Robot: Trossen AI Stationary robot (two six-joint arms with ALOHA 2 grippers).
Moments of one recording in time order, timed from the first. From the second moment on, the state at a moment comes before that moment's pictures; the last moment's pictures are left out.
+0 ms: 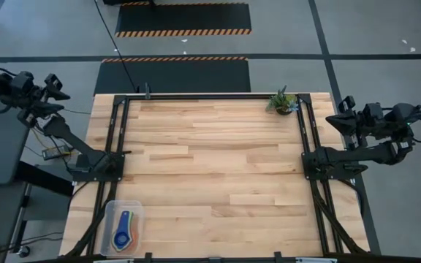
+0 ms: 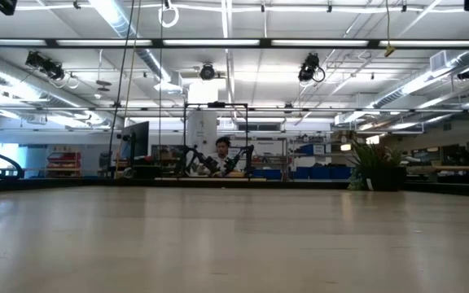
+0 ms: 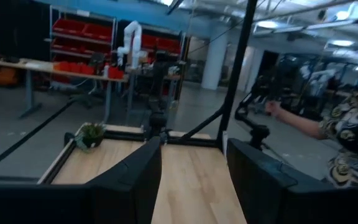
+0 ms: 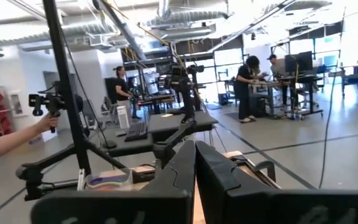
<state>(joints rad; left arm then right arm) -0.62 0.11 1.57 -1.36 -0.48 -0.15 0.02 0.00 0.87 -0.66 0.12 0.09</state>
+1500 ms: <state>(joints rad) -0.61 0.01 0.66 -0.62 -0.44 -0.05 0.02 0.01 0.20 0.10 0.10 0.14</state>
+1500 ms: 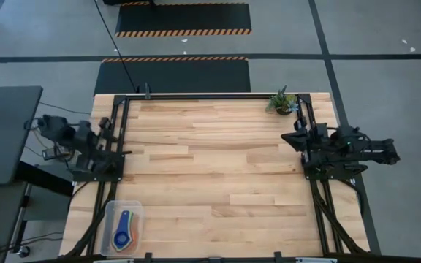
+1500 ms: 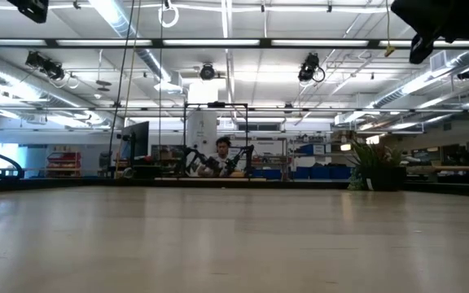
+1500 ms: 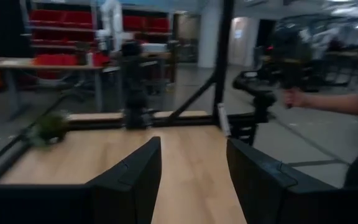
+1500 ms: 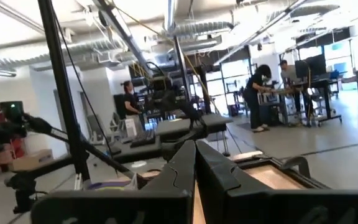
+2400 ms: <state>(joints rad) -0.61 0.01 0.20 -0.18 -0.26 -0.10 0.02 0.04 0.01 0.13 -0.02 0.12</state>
